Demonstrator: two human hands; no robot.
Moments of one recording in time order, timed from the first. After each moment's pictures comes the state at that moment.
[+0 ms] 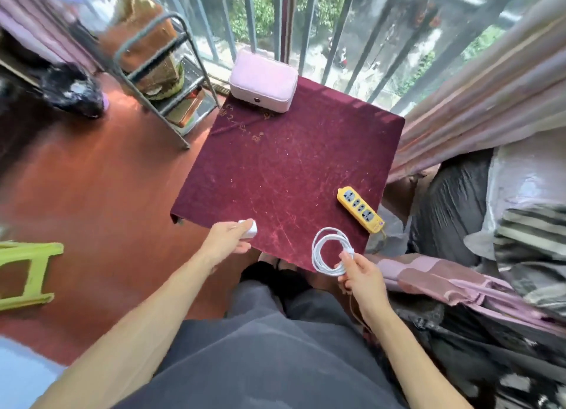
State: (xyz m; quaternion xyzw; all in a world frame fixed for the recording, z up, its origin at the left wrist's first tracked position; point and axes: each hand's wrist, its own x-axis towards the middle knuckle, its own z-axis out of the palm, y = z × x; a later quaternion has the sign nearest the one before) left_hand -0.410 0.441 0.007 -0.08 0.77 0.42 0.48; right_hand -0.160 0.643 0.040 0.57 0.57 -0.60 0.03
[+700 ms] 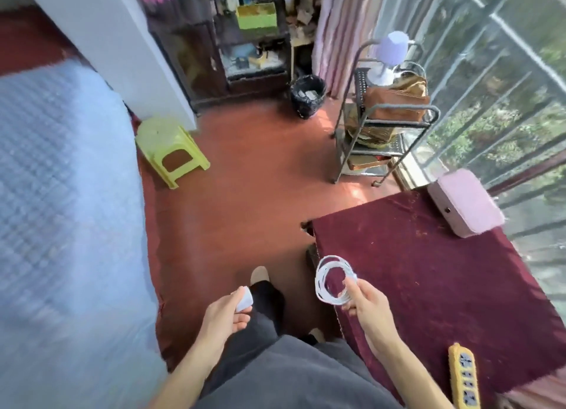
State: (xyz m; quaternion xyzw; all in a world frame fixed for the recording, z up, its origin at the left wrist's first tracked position) left_hand -0.240 0.214 0.067 -0.54 0.55 0.62 0.15; right_hand -0.330 0.500 0.068 0.19 0.74 -0.59 0.26
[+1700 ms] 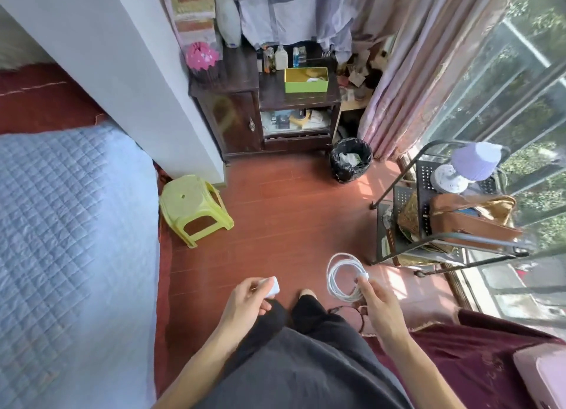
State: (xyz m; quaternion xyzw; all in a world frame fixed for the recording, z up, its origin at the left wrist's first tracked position) left_hand -0.641 -0.012 0.091 -0.39 0.68 0.61 0.10; right_hand -0.751 0.251 0.070 0.11 0.76 -0.58 0.26
